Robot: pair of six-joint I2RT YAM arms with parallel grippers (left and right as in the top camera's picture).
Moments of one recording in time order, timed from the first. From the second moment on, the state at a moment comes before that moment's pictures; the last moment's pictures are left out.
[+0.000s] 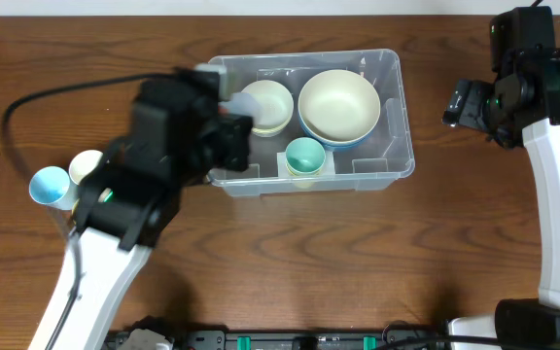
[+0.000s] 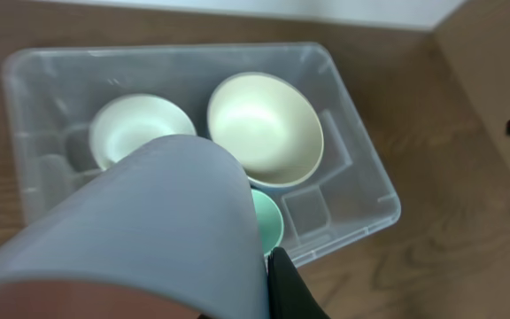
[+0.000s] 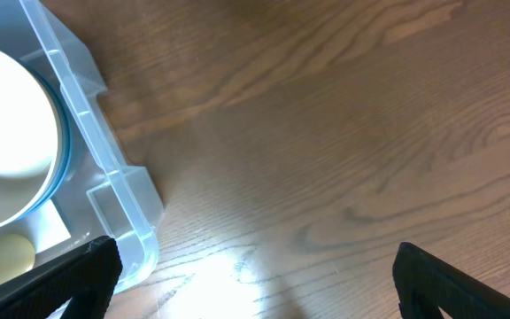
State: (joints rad) left arm -0.41 1.26 1.39 -0.81 0.23 -0.35; right arm 0.05 1.61 1.84 -1.45 0.26 0.41
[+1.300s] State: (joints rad) left arm -0.69 1.75 1.63 -1.02 0.09 -0.27; right arm 0.05 1.61 1.84 -1.45 0.26 0.41
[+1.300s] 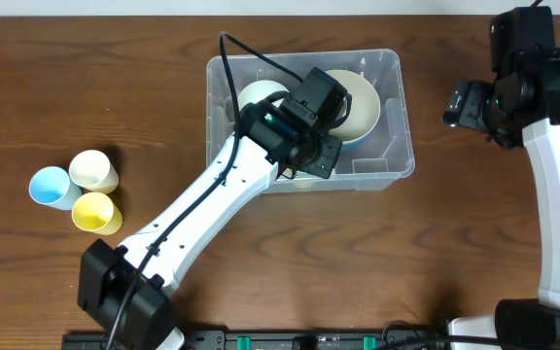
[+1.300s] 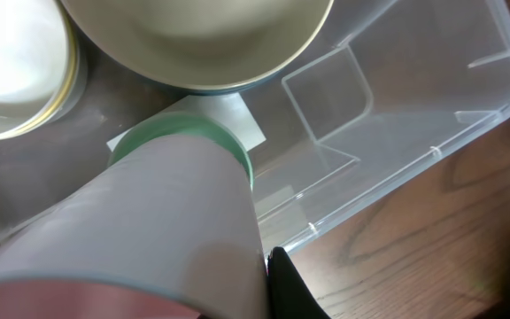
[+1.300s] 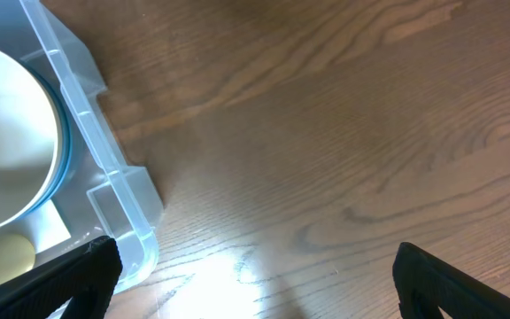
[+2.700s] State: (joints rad) left arm 0.11 1.68 1.72 -1.28 -0.17 -0.38; right arm 0.05 1.61 1.84 -1.45 0.26 0.41
